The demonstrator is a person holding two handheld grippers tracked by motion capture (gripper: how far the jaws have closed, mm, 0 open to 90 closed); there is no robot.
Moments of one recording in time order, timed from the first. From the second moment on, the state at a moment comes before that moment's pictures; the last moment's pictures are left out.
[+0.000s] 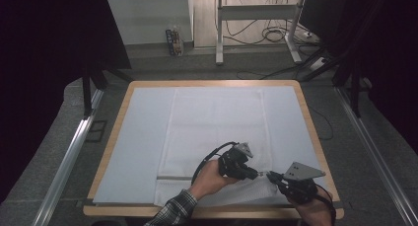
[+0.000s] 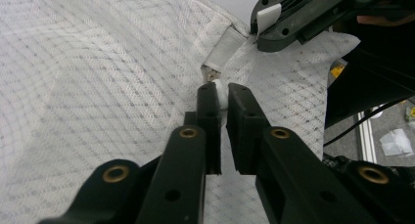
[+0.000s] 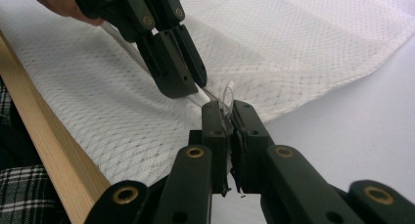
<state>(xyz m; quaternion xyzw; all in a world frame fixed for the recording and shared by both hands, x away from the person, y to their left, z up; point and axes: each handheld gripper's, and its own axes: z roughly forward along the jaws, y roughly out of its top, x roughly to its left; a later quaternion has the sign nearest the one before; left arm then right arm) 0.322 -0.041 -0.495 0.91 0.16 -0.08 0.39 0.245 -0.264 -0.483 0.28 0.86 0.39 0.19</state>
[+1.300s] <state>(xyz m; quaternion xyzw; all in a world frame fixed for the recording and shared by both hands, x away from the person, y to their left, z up) 0.326 -0.023 -0.495 0.88 0.17 -0.10 0.44 0.256 -0.269 -0.488 0.32 0.86 0.38 0.15</state>
